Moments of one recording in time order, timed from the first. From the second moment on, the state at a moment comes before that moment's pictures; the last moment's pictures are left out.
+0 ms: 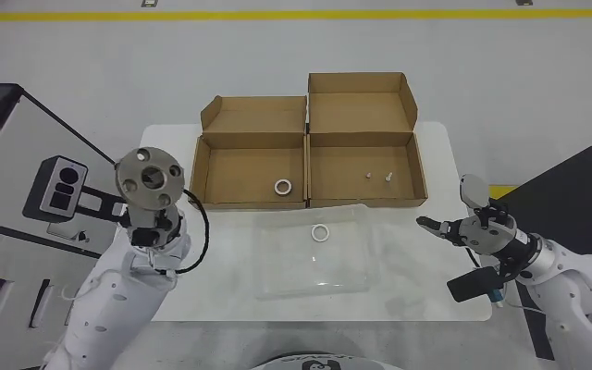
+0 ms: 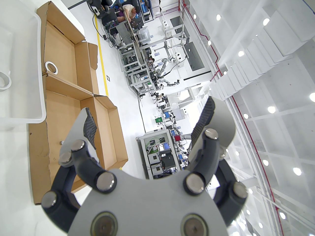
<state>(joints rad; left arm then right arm) 1.43 -0.98 -1.27 -2.04 0.72 -1.01 0.81 -1.96 -0.94 1.91 -2.10 -2.15 -0.22 -0.89</state>
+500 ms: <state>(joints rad) 1.43 -0.98 -1.27 -2.05 0.67 -1.01 0.81 -1.96 -0.94 1.91 -2.10 -2.15 -0.22 -0.89</state>
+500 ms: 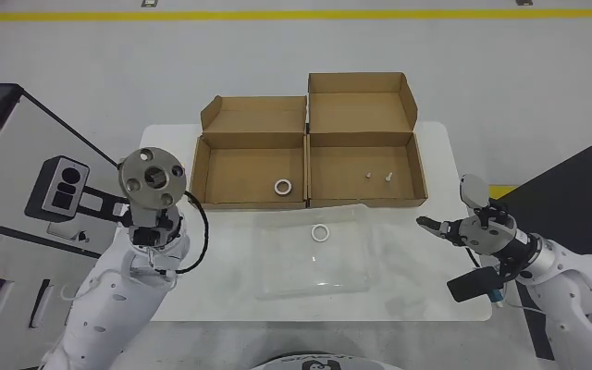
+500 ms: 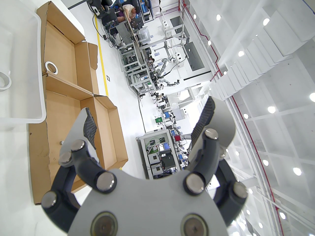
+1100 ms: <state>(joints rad) 1.42 -0.98 -1.25 -2.04 0.69 -1.01 0.81 -1.96 -0.94 1.91 -2.10 -2.15 -0.22 -0.89</state>
